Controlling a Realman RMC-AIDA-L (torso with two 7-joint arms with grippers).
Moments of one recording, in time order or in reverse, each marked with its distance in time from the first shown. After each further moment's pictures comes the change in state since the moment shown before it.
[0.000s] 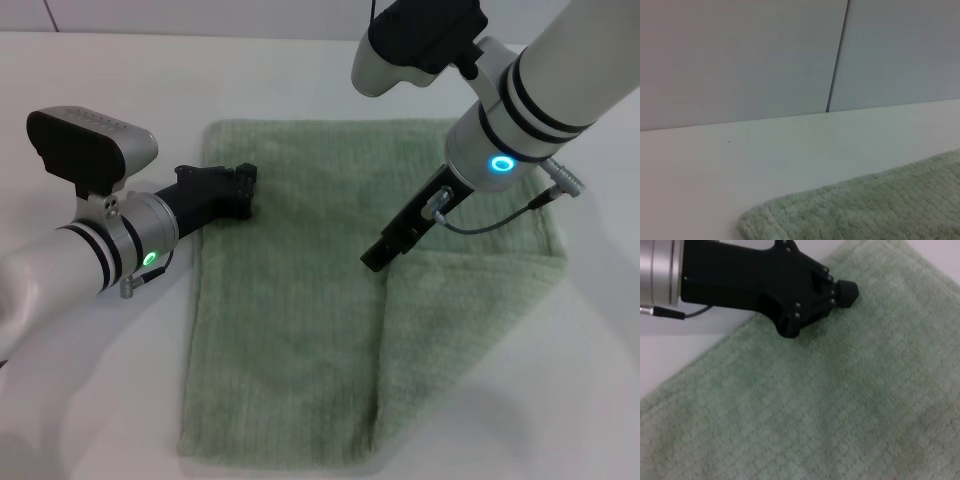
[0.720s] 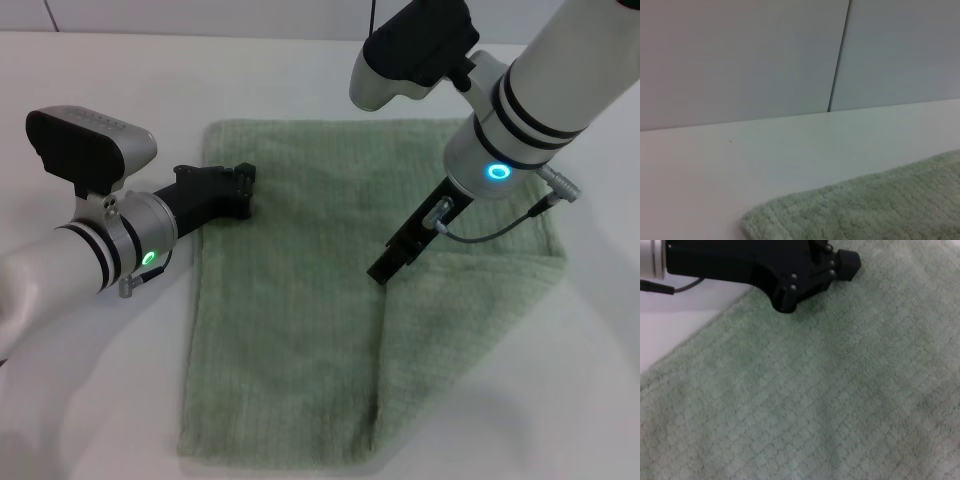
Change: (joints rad) left arm 0.000 0.000 0.000 0.000 0.000 -0.002 0.000; right arm 0.049 0.001 0.000 0.107 0.014 -0.009 -0.024
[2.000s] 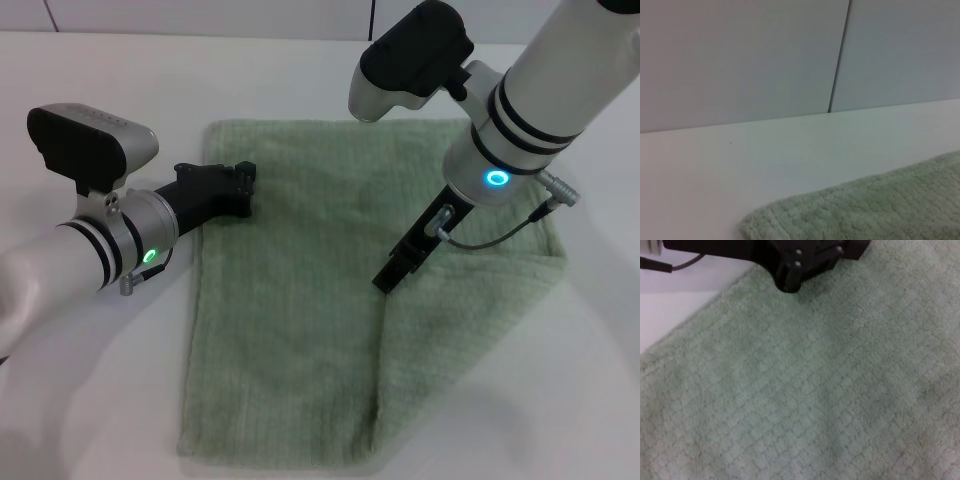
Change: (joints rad) left arm -0.006 0.001 0.000 0.000 0.000 -0.007 0.000; right arm 0.034 0.003 0.000 0.077 0.007 -0.008 -0.027
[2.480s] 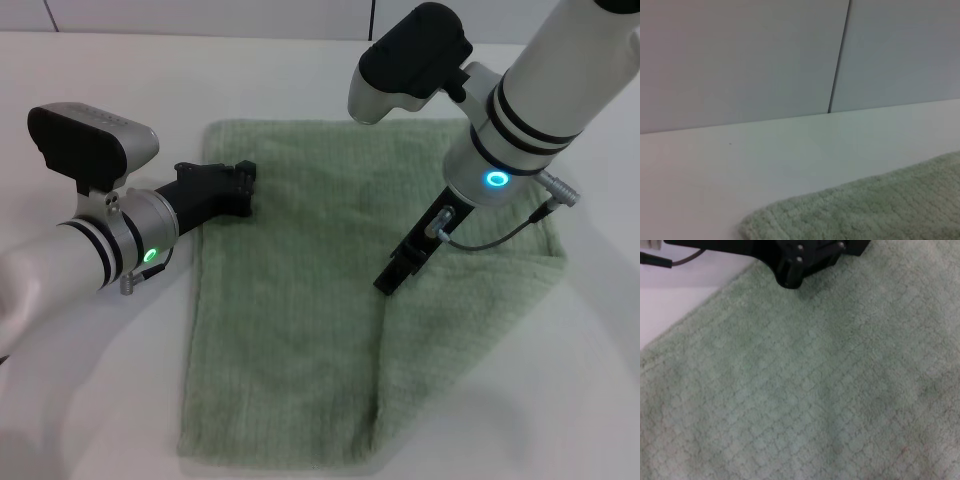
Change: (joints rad) left arm -0.002 0.000 0.000 0.000 0.000 -0.001 0.000; right arm 0.008 0.001 0.000 0.016 0.000 0.001 -0.006
